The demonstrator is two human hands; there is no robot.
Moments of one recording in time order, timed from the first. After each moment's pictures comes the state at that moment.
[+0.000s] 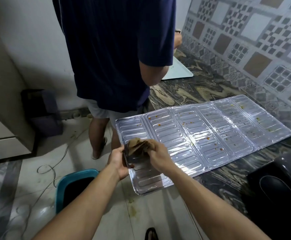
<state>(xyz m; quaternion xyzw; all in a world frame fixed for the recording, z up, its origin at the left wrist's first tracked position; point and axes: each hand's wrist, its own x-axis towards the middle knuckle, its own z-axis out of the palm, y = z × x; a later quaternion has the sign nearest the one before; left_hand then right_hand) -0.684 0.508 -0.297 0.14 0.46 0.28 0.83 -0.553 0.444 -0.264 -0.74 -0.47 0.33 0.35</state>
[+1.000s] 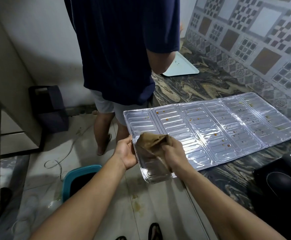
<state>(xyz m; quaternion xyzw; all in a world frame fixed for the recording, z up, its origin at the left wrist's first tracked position) -0.686 0.515 -0.285 0.14 0.41 0.27 0.86 -0.562 0.421 -0.233 -0.68 -0.34 0.38 0.52</state>
